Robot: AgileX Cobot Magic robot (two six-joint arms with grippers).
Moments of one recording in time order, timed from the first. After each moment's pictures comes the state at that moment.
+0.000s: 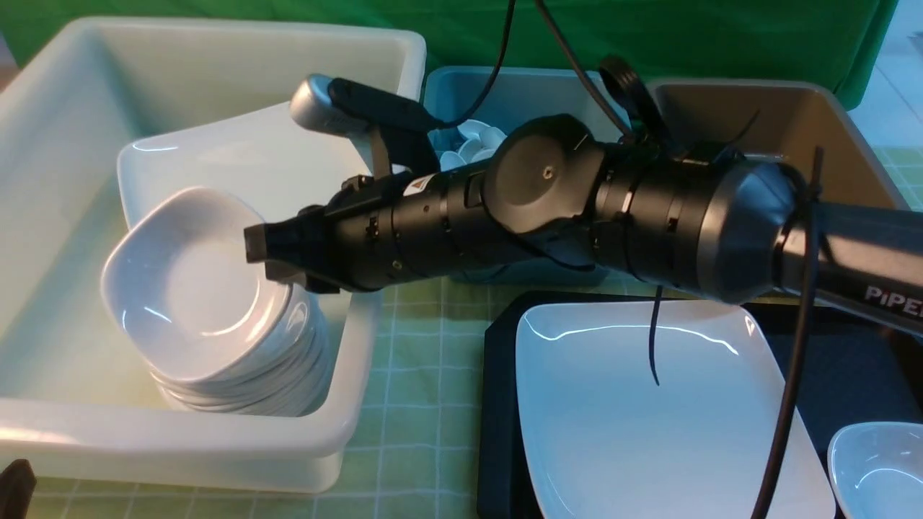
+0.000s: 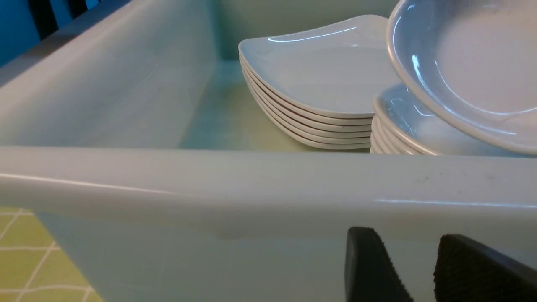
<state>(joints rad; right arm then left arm) 0.85 1.94 -1.53 0.90 0.34 -0.25 0.07 0.00 0.01 -0.04 0.22 0.09</state>
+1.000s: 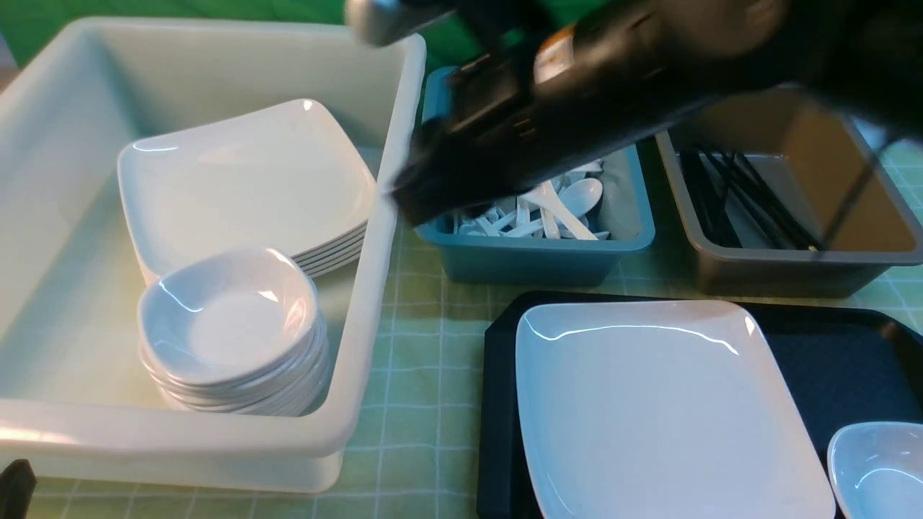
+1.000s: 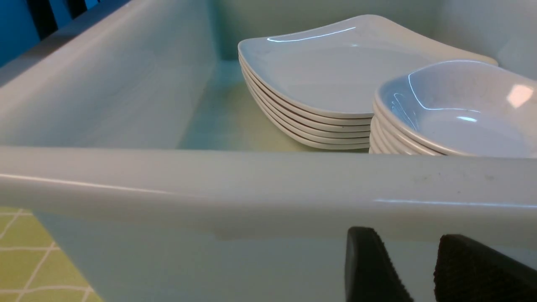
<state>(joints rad) 0.76 1.65 -1.63 0.24 0.82 -0.19 0.07 0.00 0.01 -0.04 0.22 0.09</state>
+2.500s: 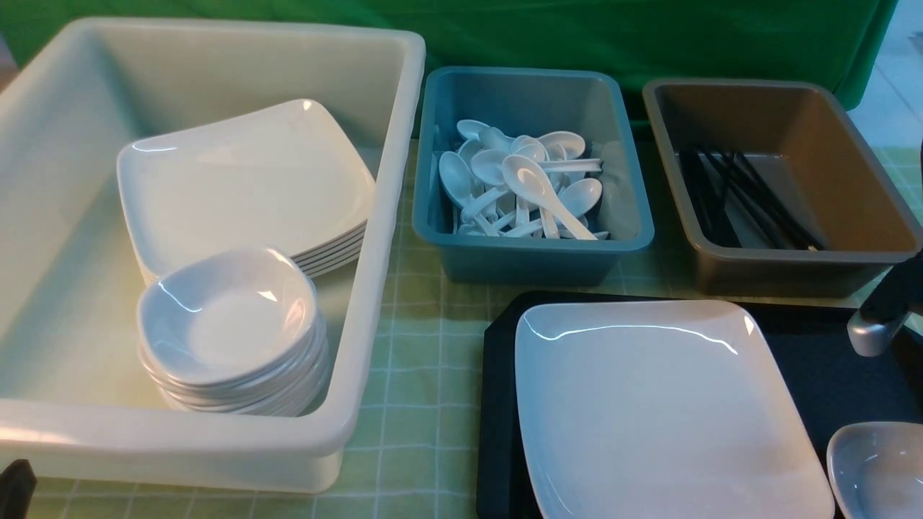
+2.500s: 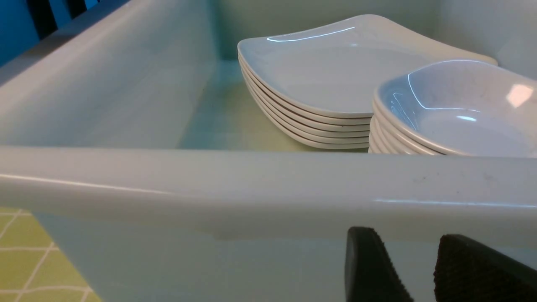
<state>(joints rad) -0.08 1.69 -1.04 -0.13 1.00 -0.77 0.07 0.00 0.01 -0.04 0.22 0.09</state>
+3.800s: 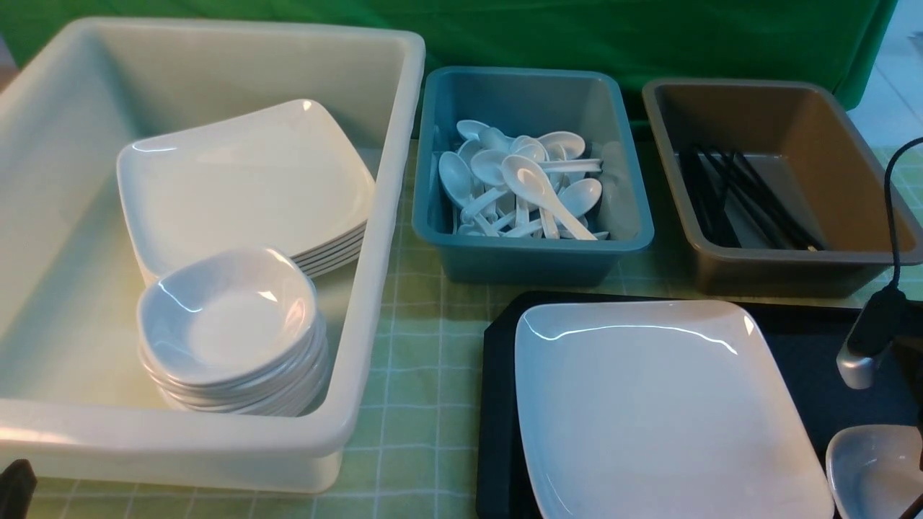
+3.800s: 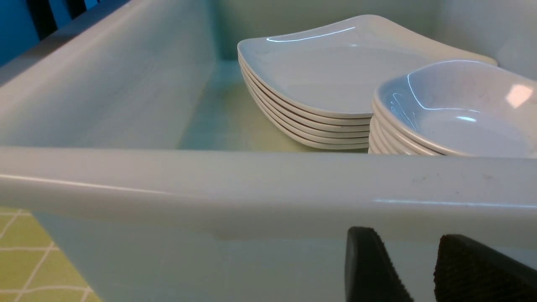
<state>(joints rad) -0.08 1.75 -1.00 -0.14 0.95 -0.83 0.07 0.00 0.01 -0.04 0.22 0.09</state>
